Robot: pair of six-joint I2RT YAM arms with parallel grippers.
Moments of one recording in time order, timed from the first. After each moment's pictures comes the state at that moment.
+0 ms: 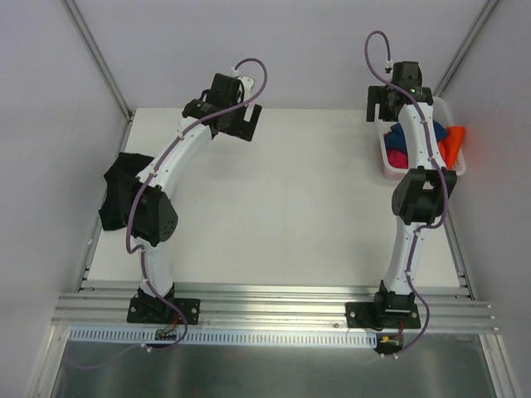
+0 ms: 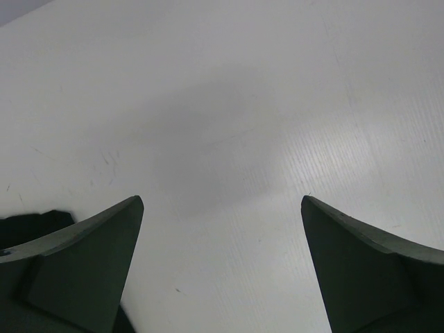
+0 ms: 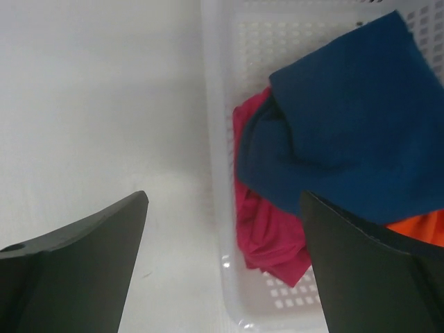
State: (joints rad) left arm -0.42 1.96 1.99 -0.77 -0.10 0.02; right arm -0.01 2.20 2.30 -0.90 0.12 -0.03
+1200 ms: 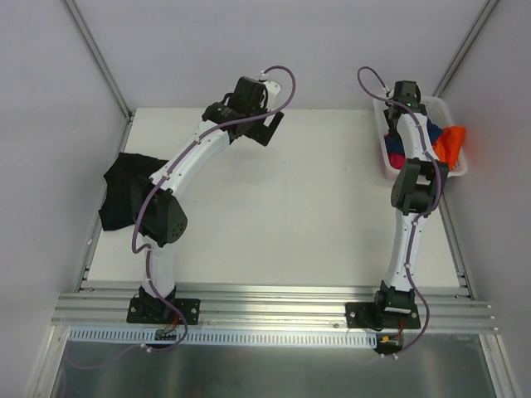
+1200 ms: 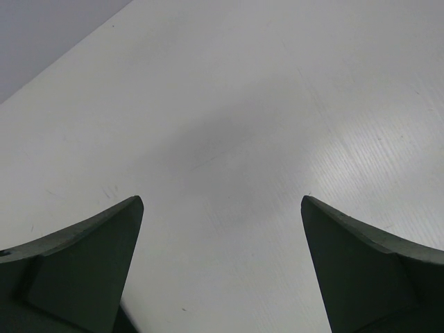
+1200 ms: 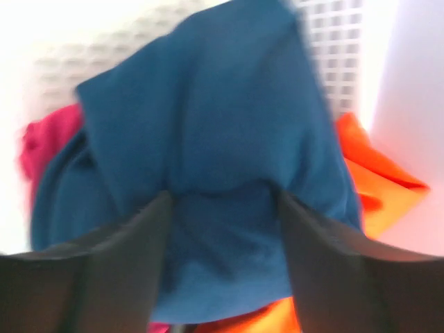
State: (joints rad) left arm -0.54 2.00 2.06 -0.76 -0.18 0.14; right arm -0.09 2.43 2.31 -0.69 0.47 -0.47
